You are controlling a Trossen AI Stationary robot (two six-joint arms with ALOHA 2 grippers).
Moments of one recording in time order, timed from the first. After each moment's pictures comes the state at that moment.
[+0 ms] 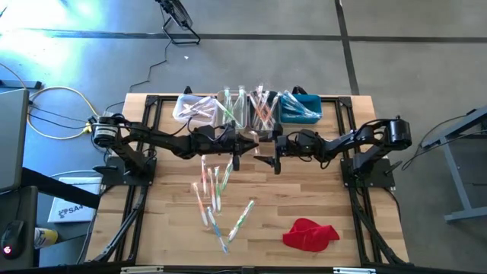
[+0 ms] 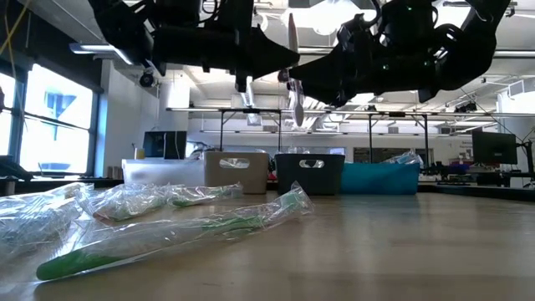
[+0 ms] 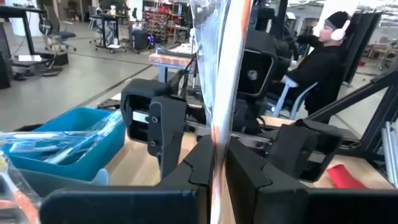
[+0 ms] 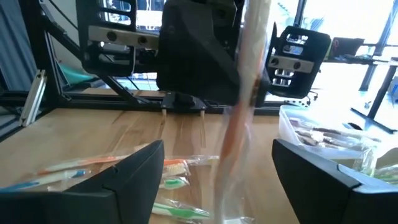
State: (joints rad) left arm 0.09 1.61 0.78 0.87 -0.01 -0.11; right arm -0.14 1.58 0.50 1.06 -0.13 -0.04
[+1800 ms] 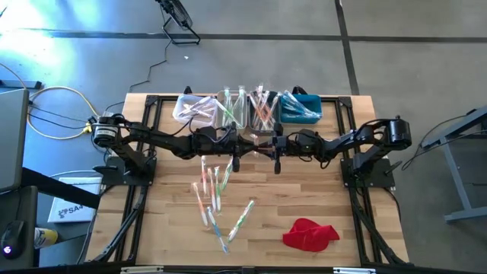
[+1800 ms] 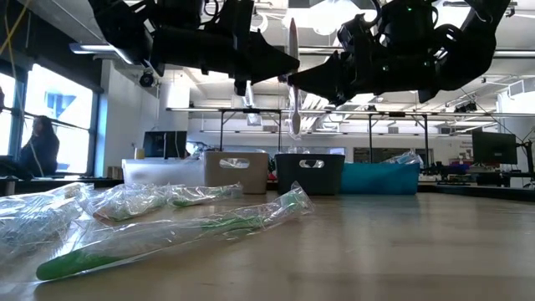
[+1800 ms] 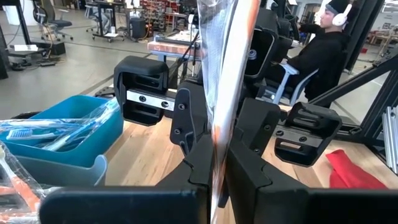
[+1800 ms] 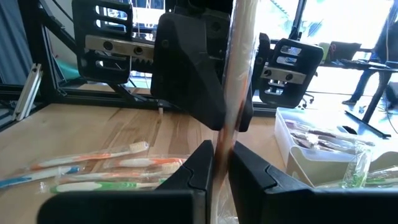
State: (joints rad) left arm 0.09 1.61 0.79 0.82 -0.02 -0.11; right arm -0.14 1.58 0.50 1.06 -0.13 -0.08
